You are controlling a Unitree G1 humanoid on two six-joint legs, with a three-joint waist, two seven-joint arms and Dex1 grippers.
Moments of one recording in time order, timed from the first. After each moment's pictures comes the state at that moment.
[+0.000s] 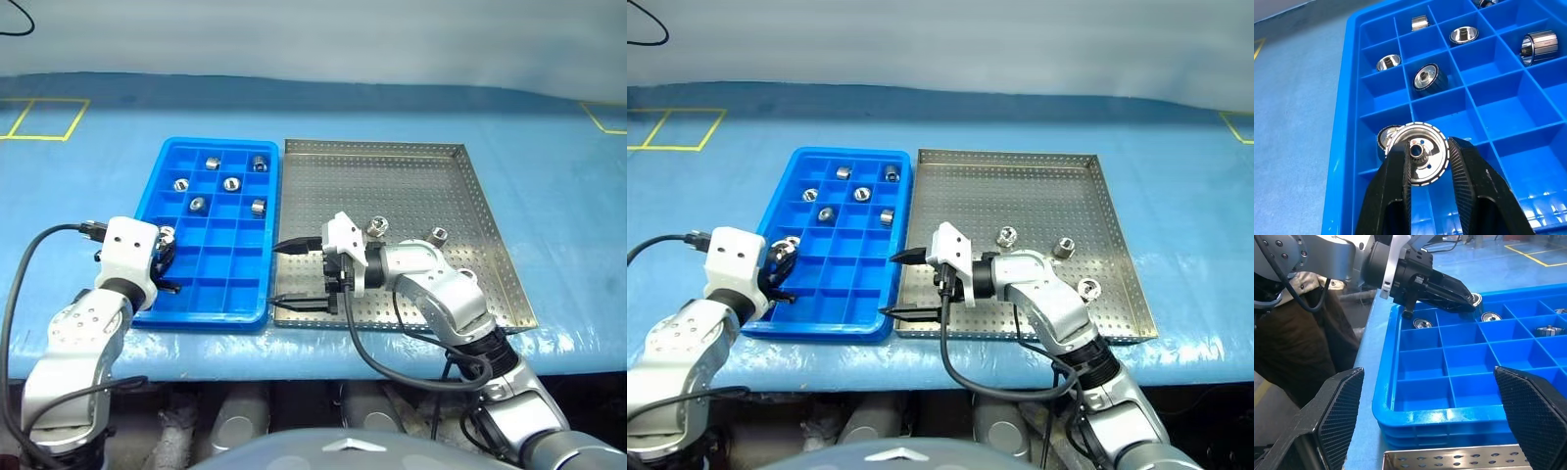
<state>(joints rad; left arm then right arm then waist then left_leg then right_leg) 0.10 0.45 0.25 -0.77 -0.14 1.02 -0.25 -0.39 -0.36 0.35 -0.24 0.39 0.46 1.03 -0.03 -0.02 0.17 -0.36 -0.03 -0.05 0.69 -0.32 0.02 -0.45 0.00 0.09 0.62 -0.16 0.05</state>
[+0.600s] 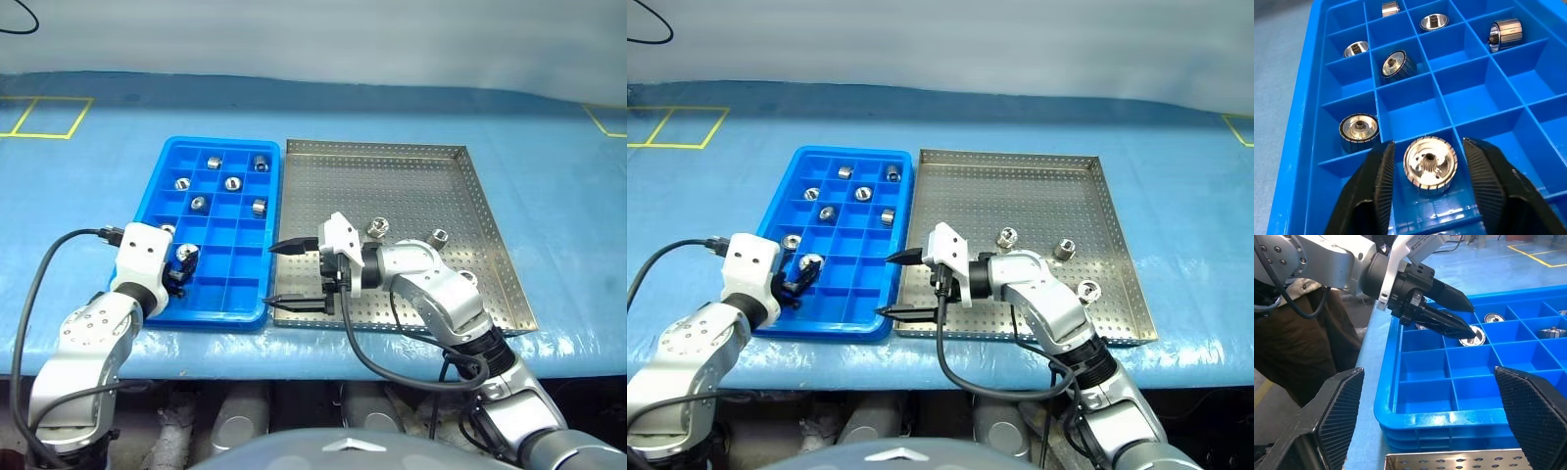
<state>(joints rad) 0.10 0.45 0.22 -0.76 -0.17 1.02 -0.28 -0.39 -0.36 0.36 -0.24 0.39 0.46 1.01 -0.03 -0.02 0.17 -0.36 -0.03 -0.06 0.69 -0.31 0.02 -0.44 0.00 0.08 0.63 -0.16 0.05</state>
